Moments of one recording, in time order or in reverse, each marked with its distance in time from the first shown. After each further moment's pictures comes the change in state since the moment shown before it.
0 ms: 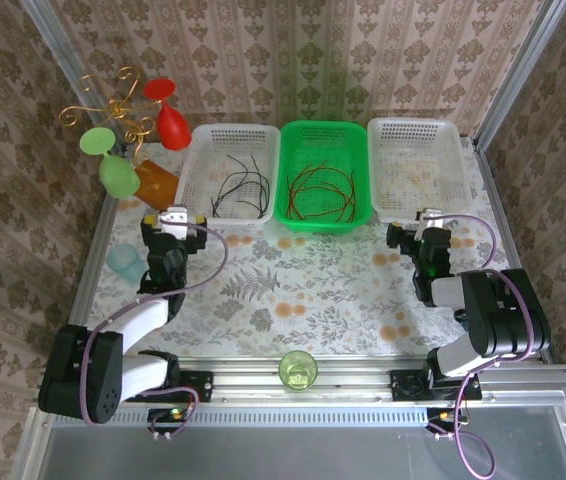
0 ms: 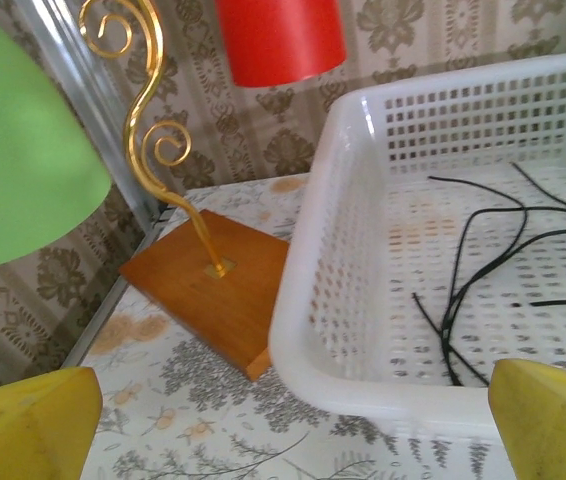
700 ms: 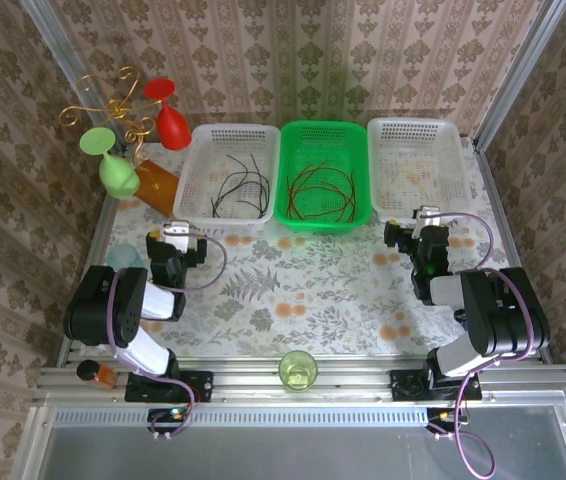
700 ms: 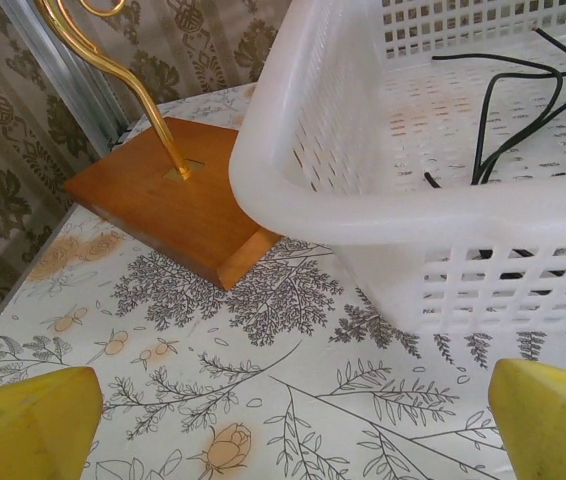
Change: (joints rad) left arm 0.102 0.407 -0.090 0.411 0.142 0.030; right arm 0.018 0.006 0.016 -0.003 0.000 -0.021
